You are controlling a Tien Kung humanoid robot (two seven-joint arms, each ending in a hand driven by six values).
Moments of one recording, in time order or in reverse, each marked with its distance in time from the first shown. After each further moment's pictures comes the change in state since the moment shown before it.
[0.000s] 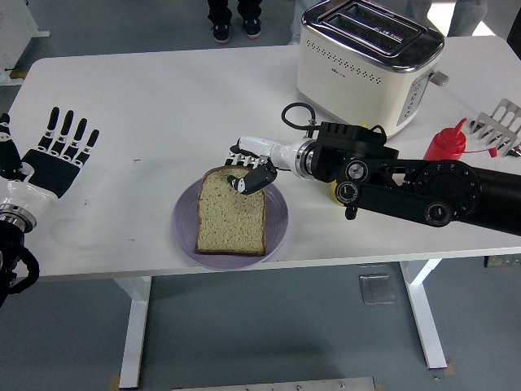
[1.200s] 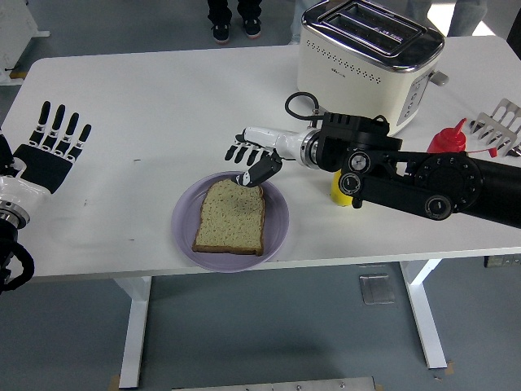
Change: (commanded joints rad) left arm -0.003 0.005 -0.021 -0.007 0.018 0.002 -0.001; right arm 0.018 -0.007 0.009 -0.047 -0.068 0.038 0.027
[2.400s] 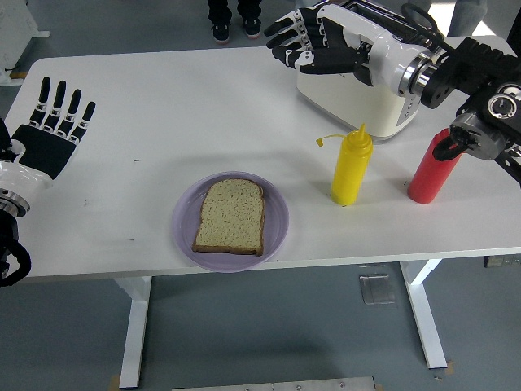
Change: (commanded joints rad) left arm 0.014 -0.002 -0.033 -0.143 -0.029 0.007 0.006; right arm -0.281 -0.326 0.592 0.318 0.364 -0.049 0.214
